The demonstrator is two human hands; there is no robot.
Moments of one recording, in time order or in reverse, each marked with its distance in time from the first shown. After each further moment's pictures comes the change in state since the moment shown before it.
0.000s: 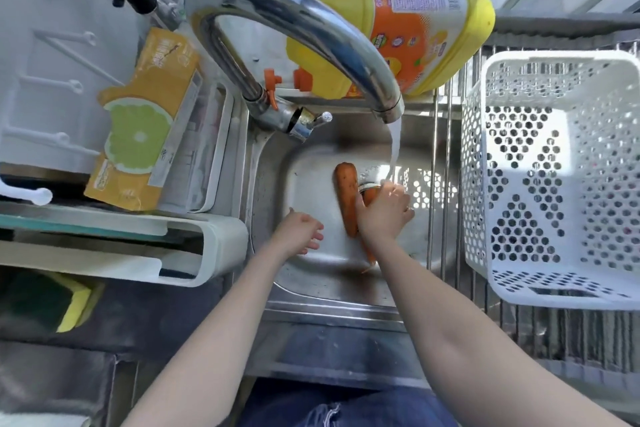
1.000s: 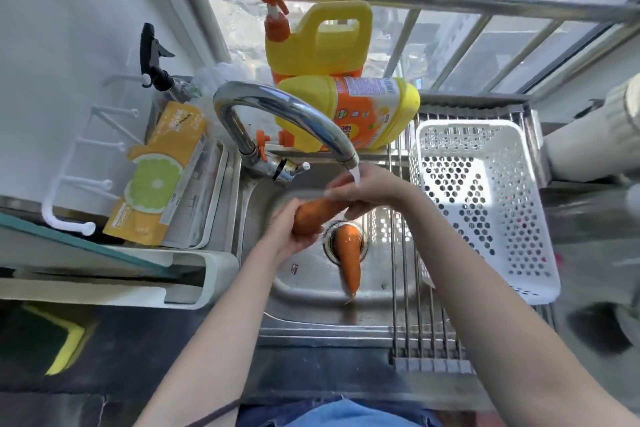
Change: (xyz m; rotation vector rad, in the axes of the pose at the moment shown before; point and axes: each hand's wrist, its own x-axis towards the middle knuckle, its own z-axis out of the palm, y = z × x) left_hand -0.028 0.062 -0.008 -0.803 -0.104 0.017; right_hand -0.007 -0.058 -0.204 0.410 -0.705 -0.388
